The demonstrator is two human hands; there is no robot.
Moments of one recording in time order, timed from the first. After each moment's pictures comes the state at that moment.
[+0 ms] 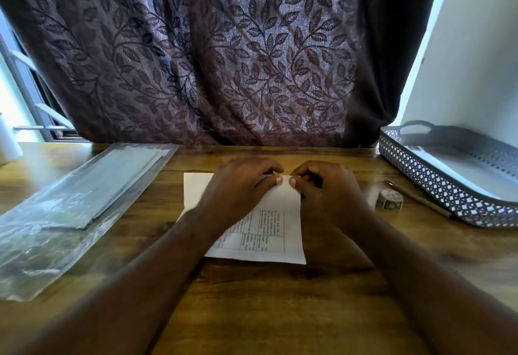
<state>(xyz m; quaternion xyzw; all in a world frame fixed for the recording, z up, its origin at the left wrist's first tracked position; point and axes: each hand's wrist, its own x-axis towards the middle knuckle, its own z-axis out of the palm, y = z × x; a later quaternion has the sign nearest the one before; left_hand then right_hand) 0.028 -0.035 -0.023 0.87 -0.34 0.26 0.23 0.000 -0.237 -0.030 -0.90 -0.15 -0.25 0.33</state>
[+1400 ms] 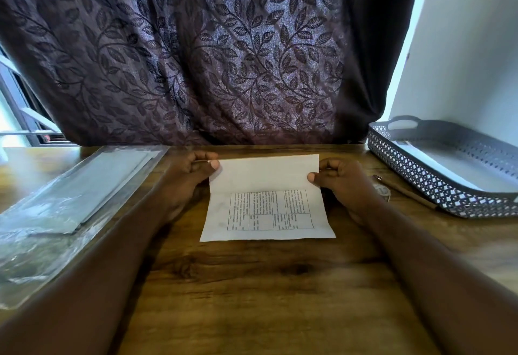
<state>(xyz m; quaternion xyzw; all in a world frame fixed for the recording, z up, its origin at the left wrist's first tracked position) 0.057 0.025 -0.033 0.73 -0.07 0.01 0.68 0.016 -0.284 -0.038 -0.79 -0.01 -0.10 0.61</state>
